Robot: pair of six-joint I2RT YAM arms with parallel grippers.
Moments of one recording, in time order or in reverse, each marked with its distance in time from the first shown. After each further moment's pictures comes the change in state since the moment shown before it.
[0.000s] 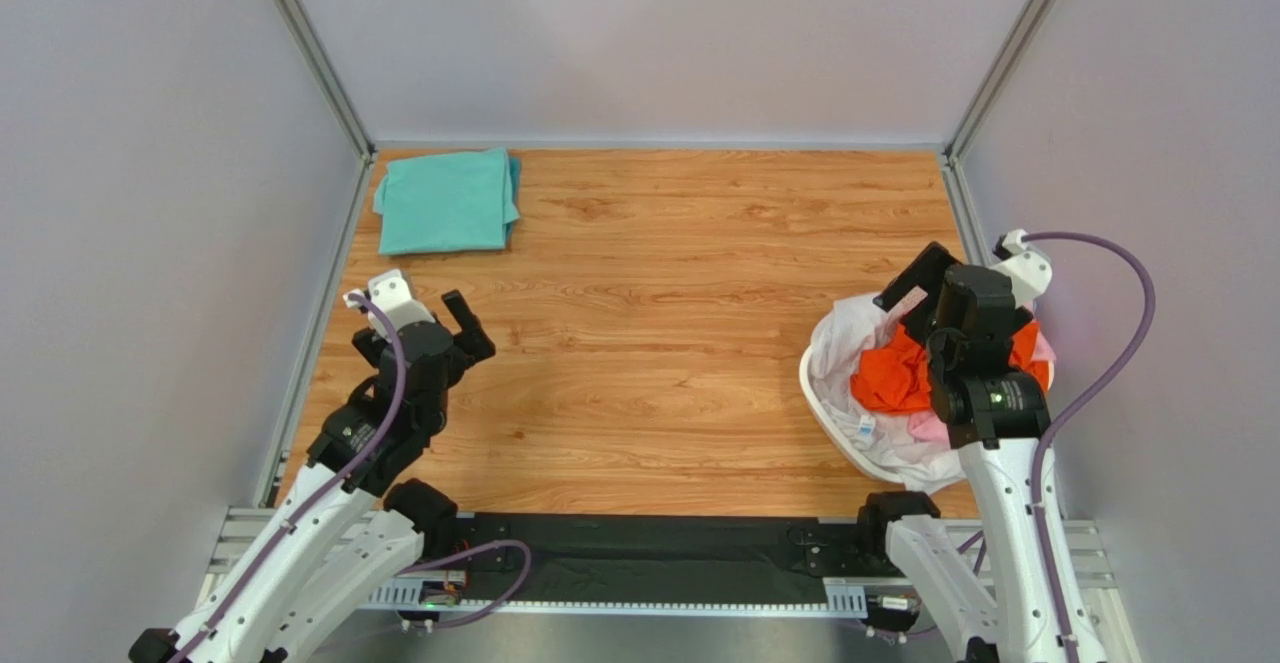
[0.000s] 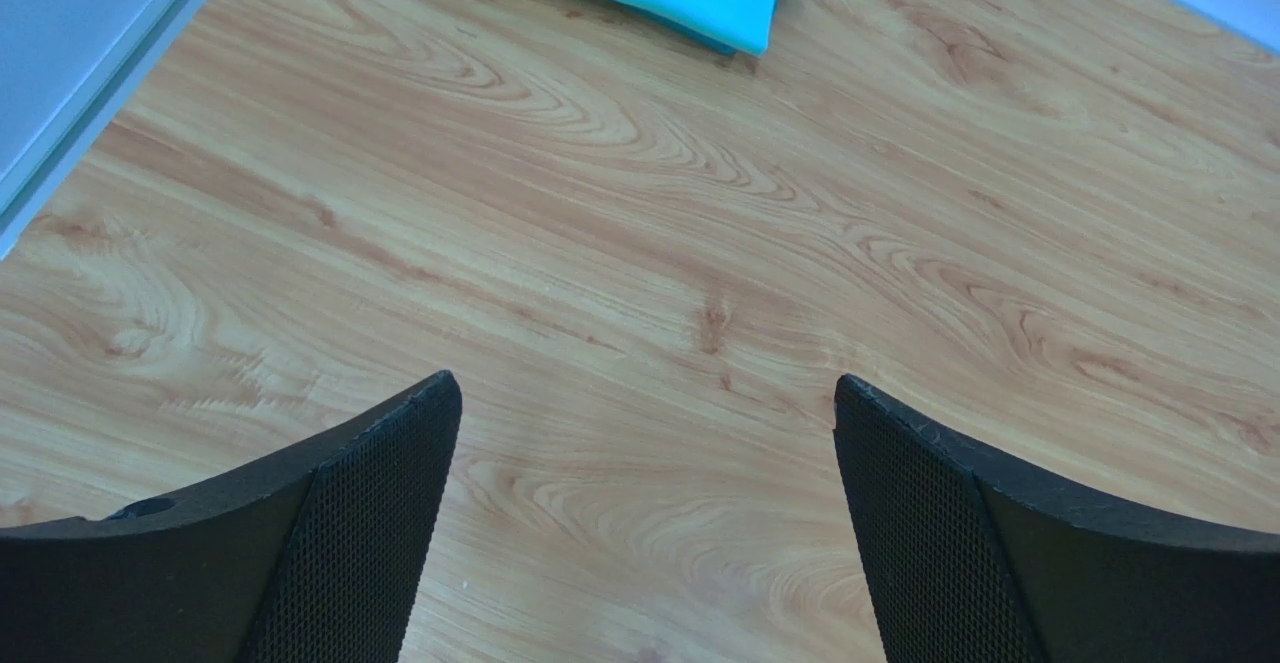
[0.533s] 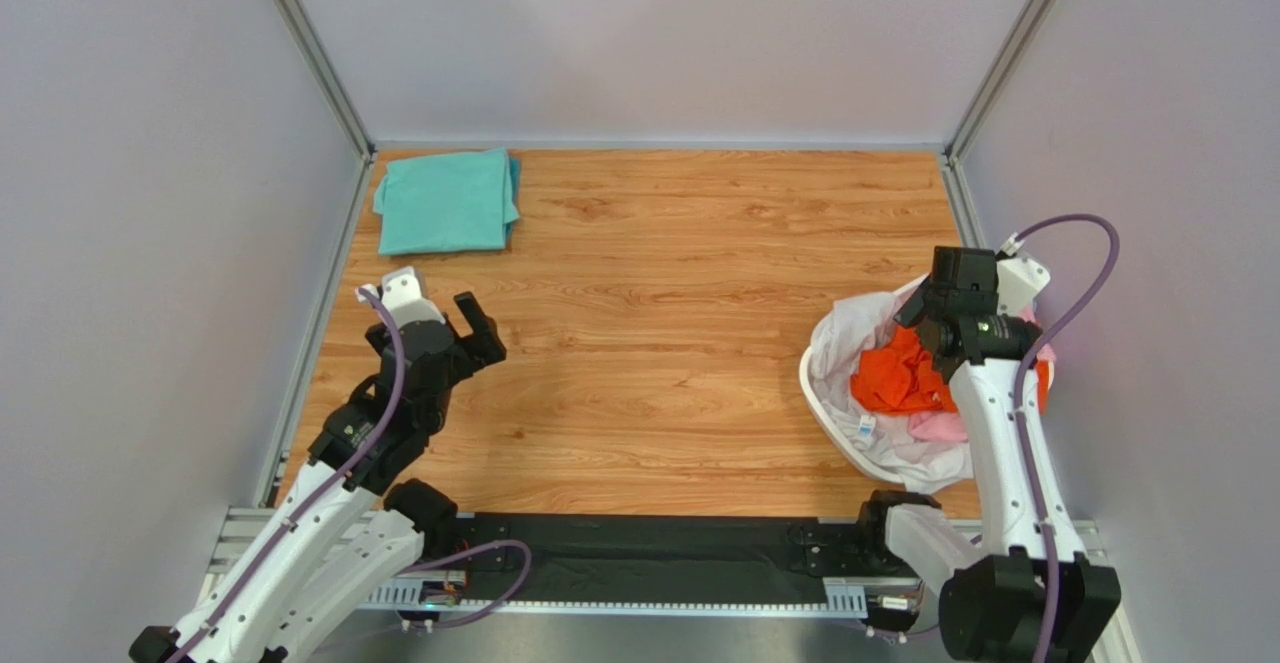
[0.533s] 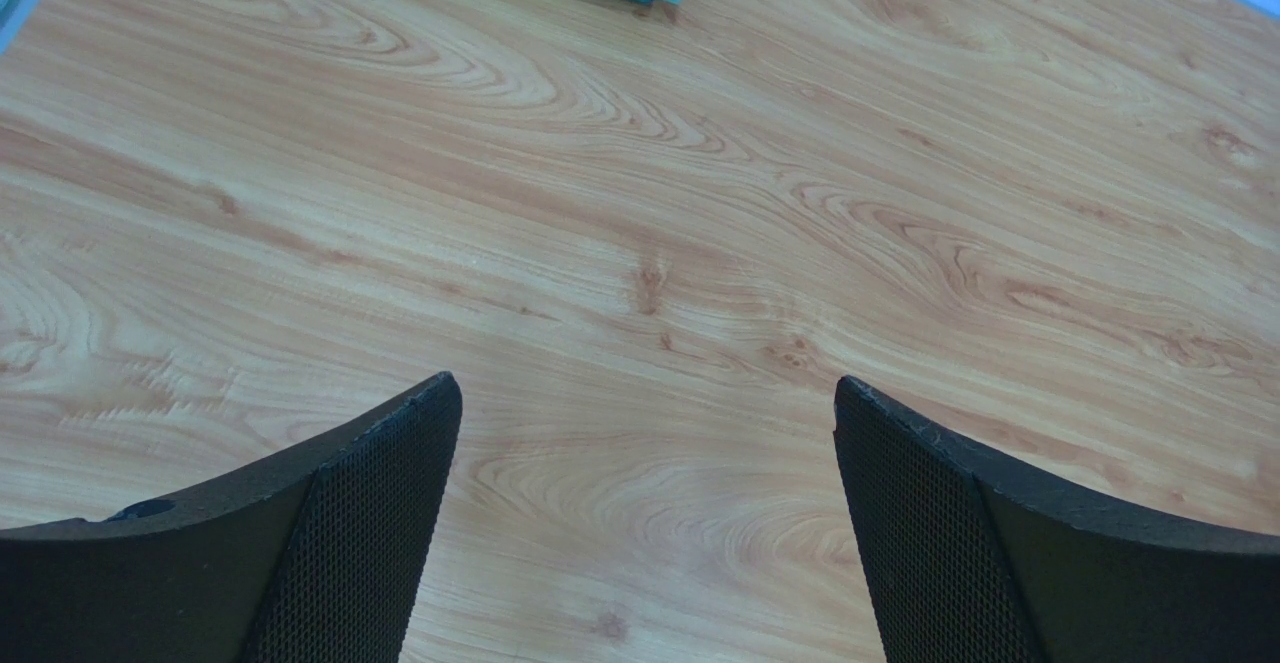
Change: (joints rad) left arm 0.000 0.010 0.001 0.011 0.123 0.004; right arm -0.119 0.226 0.032 -0.193 0.165 0.011
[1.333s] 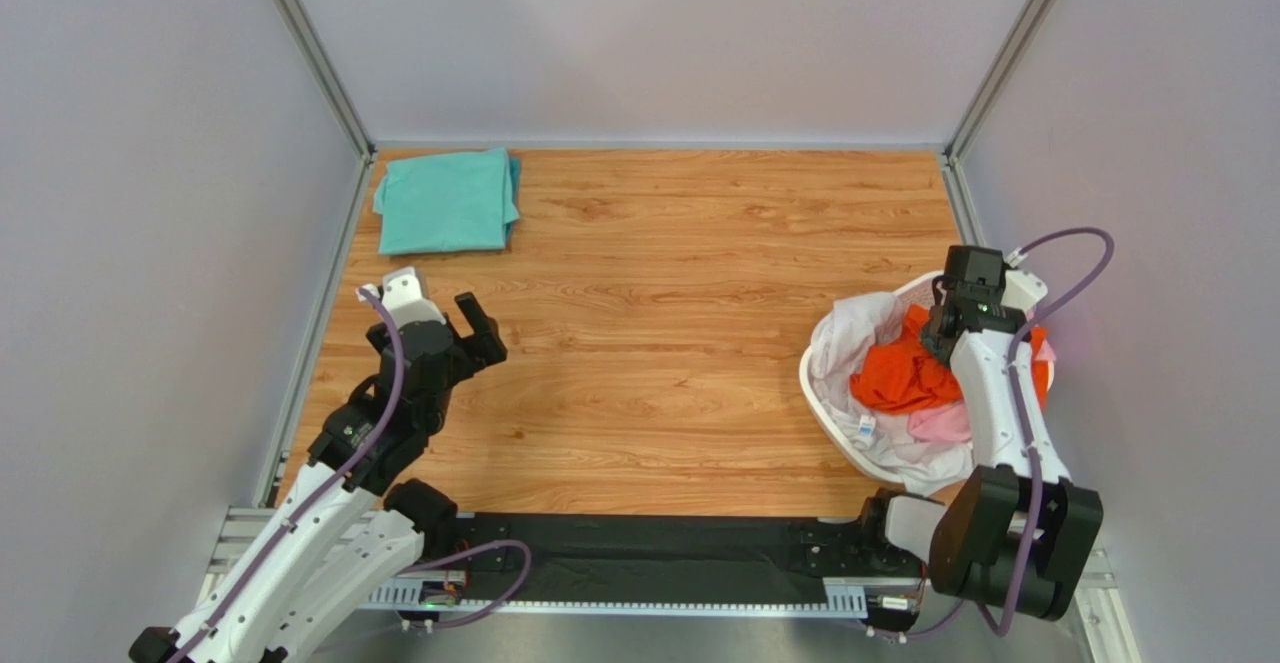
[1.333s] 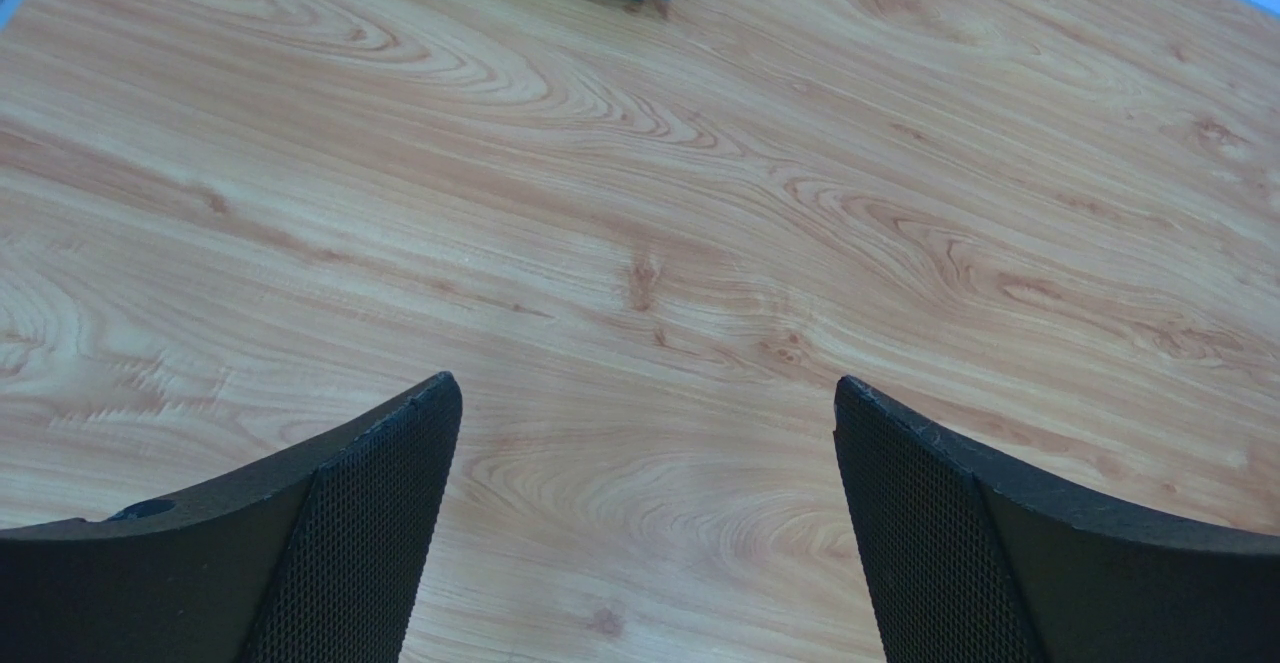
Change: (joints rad) left arm 0.000 -0.004 0.000 0.000 0.014 0.001; right arm -0.158 0.211 -0.087 0.164 -0.125 0.005
